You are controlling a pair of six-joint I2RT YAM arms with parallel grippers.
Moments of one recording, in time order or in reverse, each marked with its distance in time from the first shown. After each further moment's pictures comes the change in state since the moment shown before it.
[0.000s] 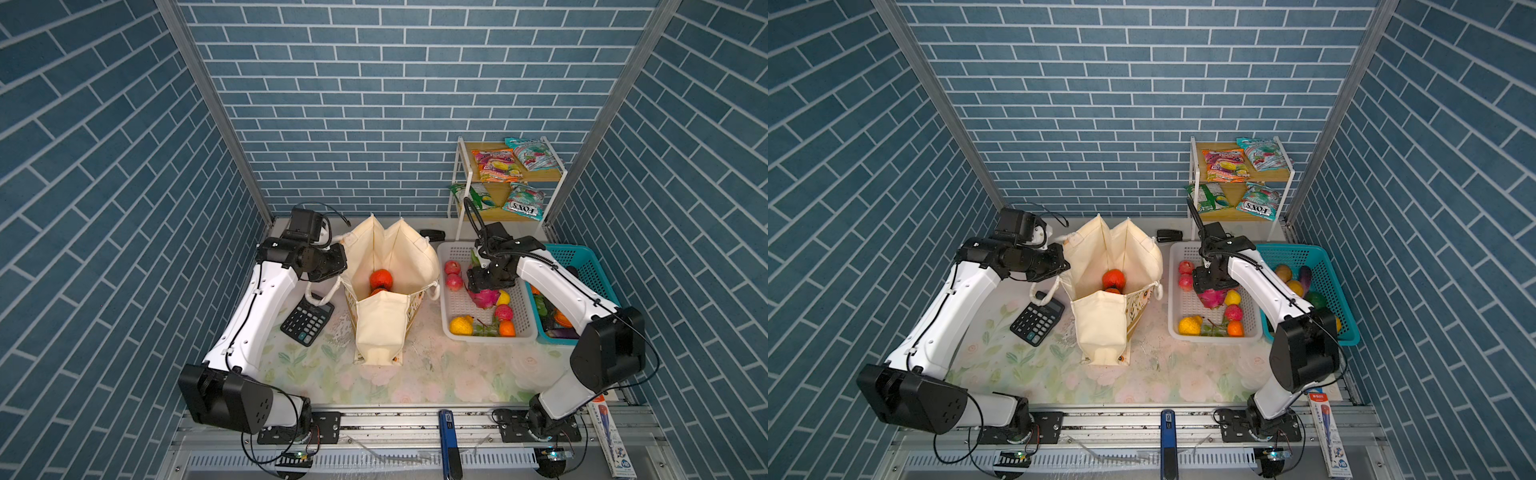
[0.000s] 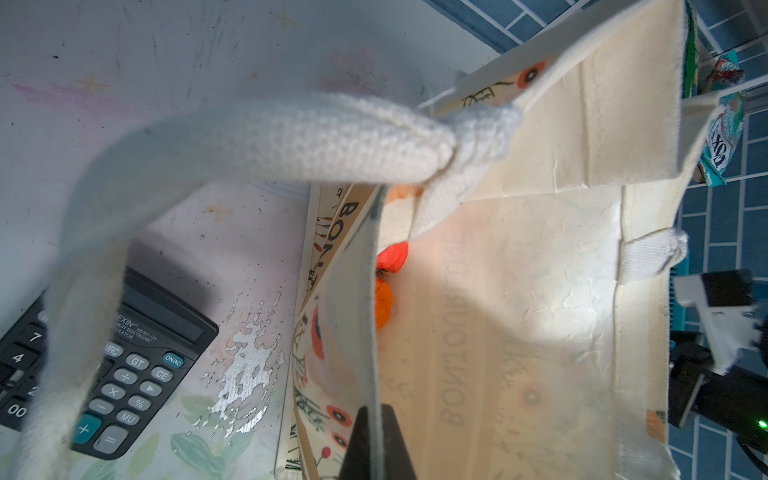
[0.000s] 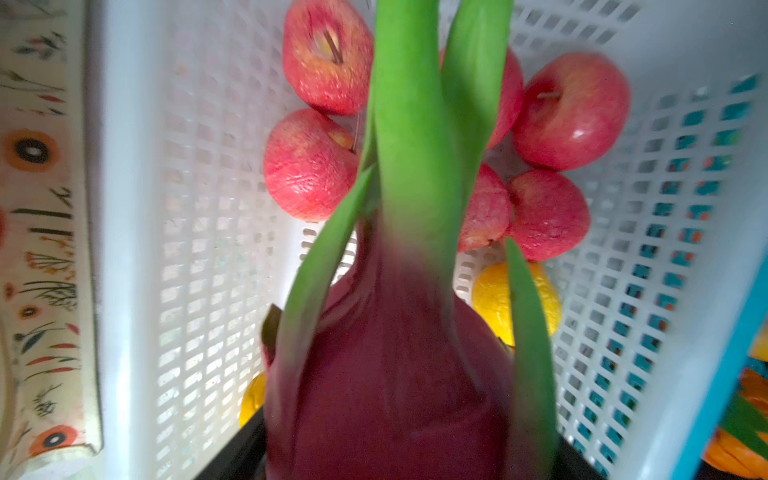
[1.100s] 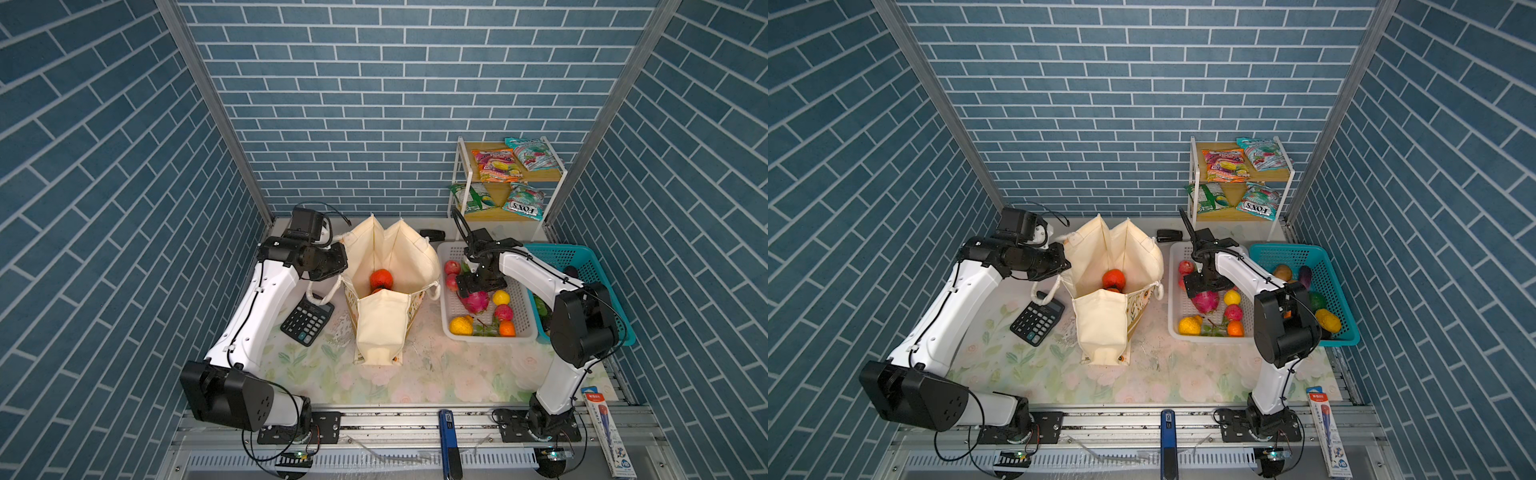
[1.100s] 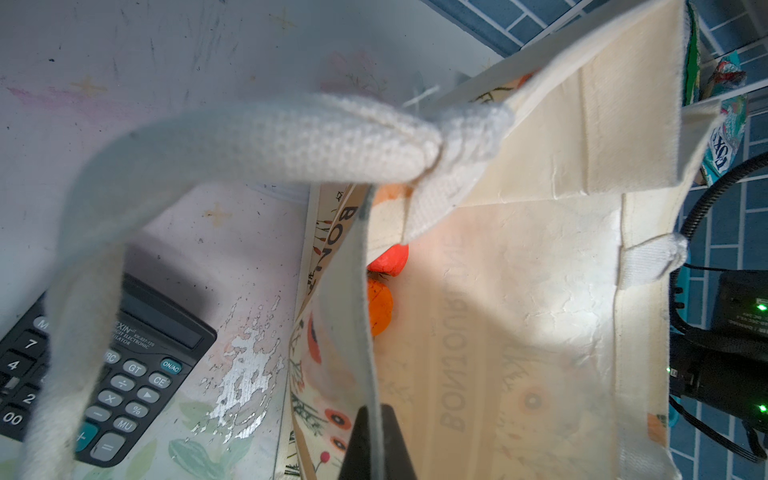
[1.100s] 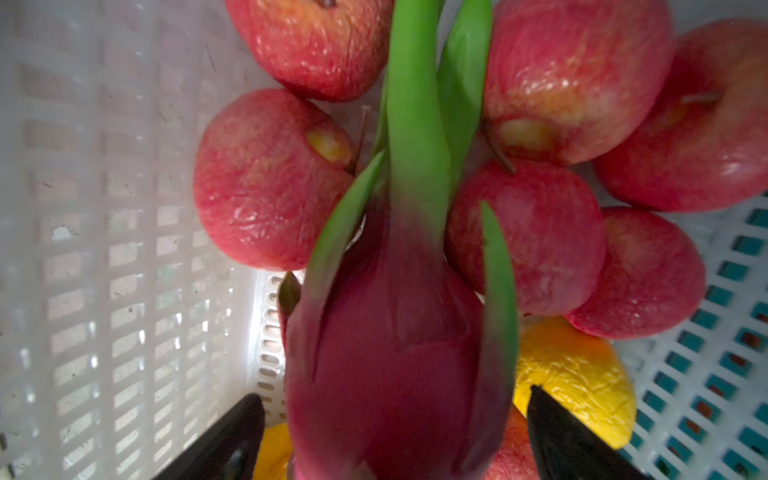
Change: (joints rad) left arm 0.000 0.011 0.000 0.014 0.000 0.000; right arm 0.000 0.227 -0.011 0.099 -0.003 -0.048
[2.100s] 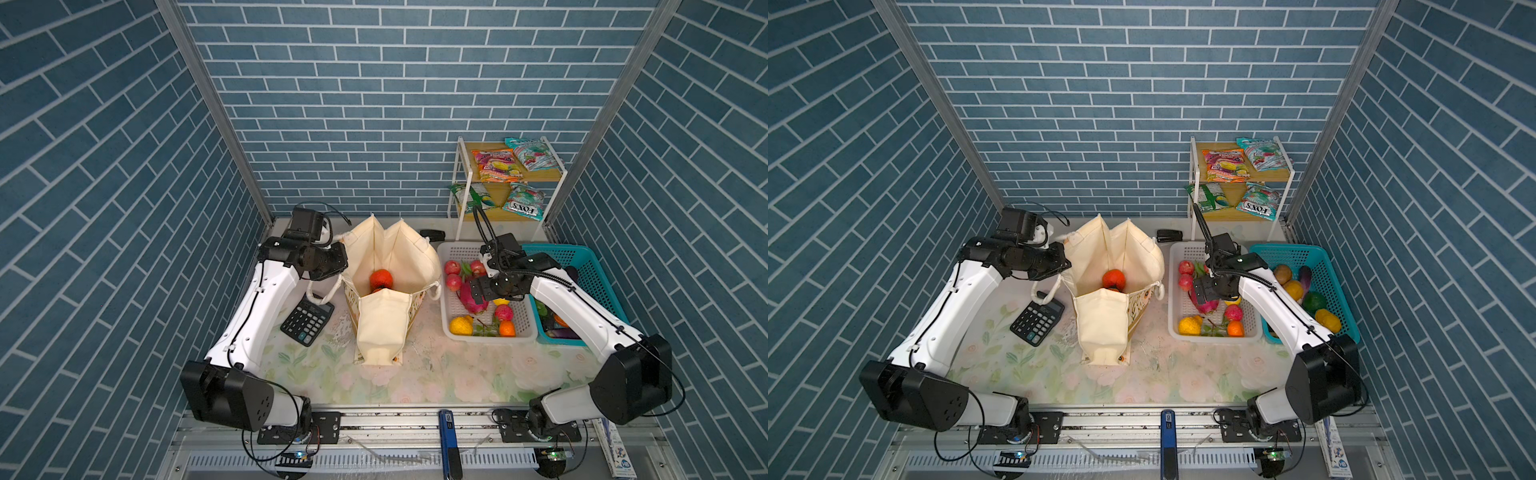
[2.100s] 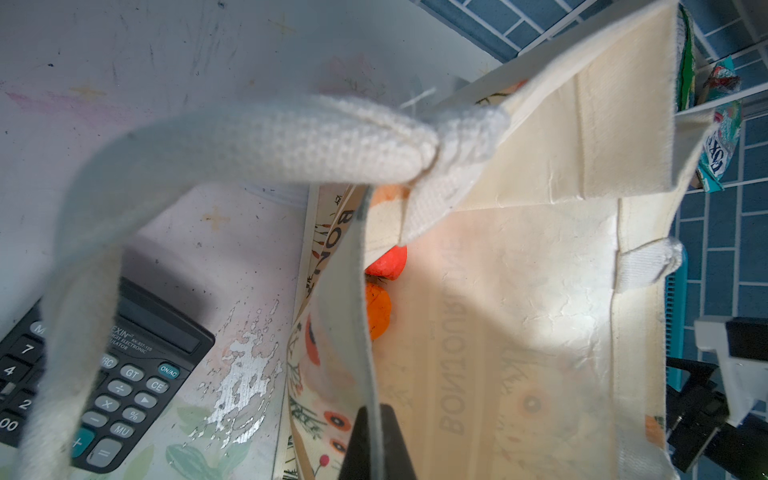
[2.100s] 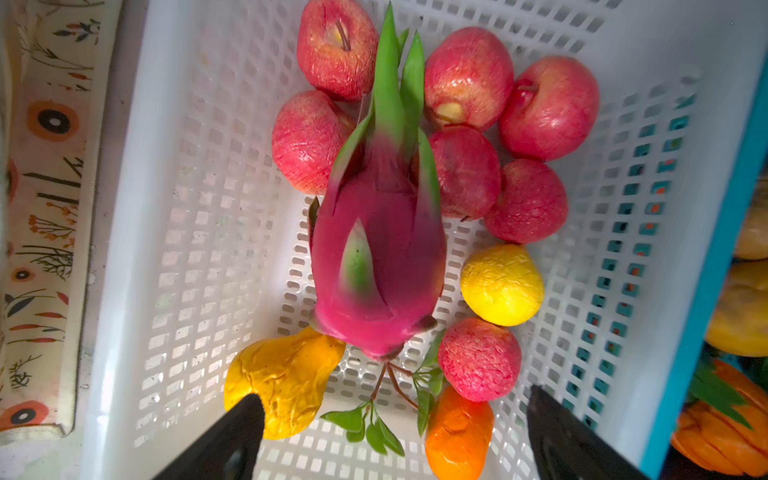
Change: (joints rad) left arm 0.000 0.001 -0.004 0.014 -0.001 -0.004; right arm 0.004 -0.354 -0.182 0.016 0.004 0.000
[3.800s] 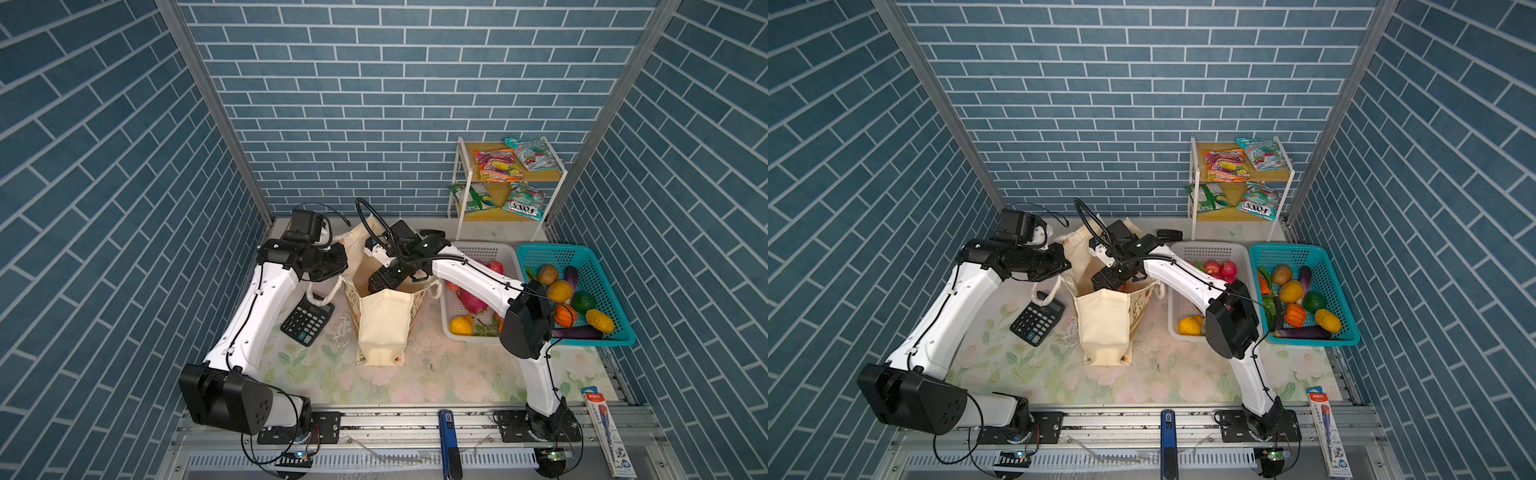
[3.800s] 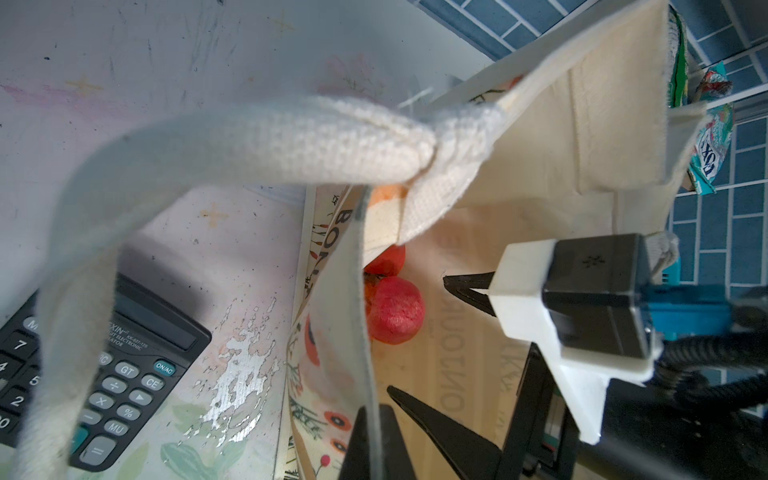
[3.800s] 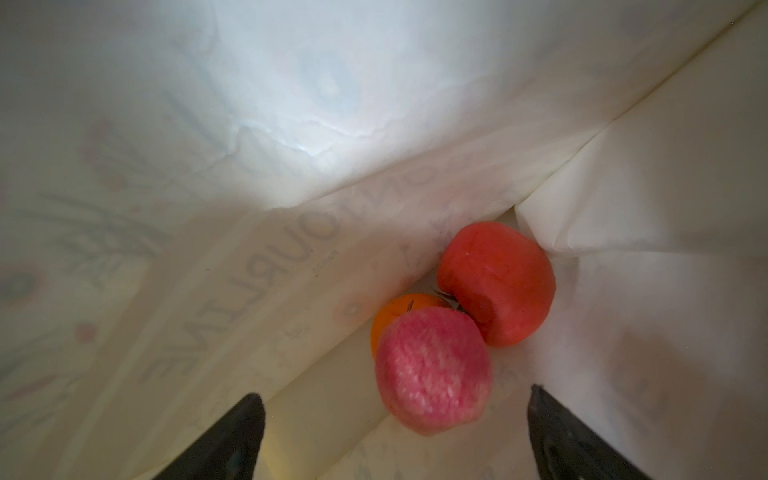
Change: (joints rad) left arm 0.000 -0.014 -0.015 0.013 0.005 -0.011; right arm 0.467 0.641 0.751 0.100 -0.267 -0.152
